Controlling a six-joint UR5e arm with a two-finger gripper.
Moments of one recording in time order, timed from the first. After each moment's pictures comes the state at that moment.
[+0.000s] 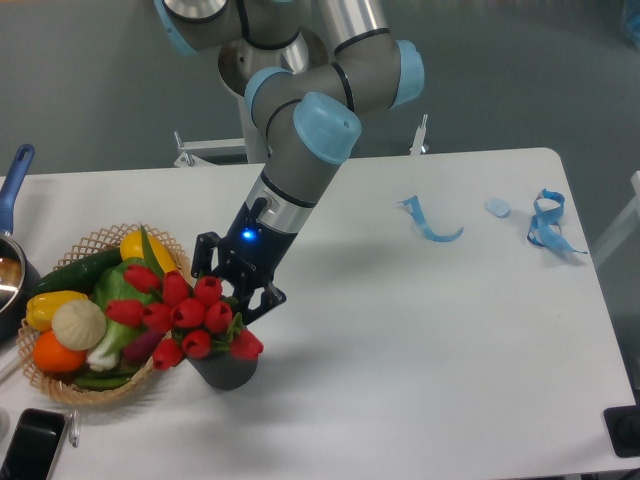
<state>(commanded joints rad) 2.40 -1.81 -1.86 -0.69 0.86 0.99</state>
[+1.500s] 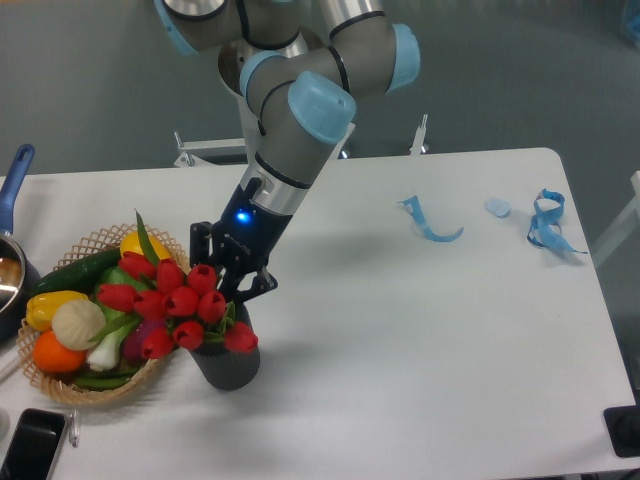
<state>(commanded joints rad) 2.41 -1.73 -1.88 -0.69 0.84 0.97</state>
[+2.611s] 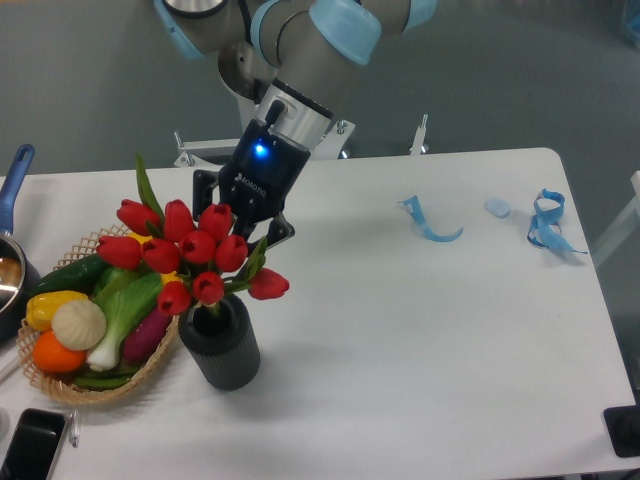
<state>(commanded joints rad) 2.49 -1.61 -1.87 -0.69 0.72 0.84</state>
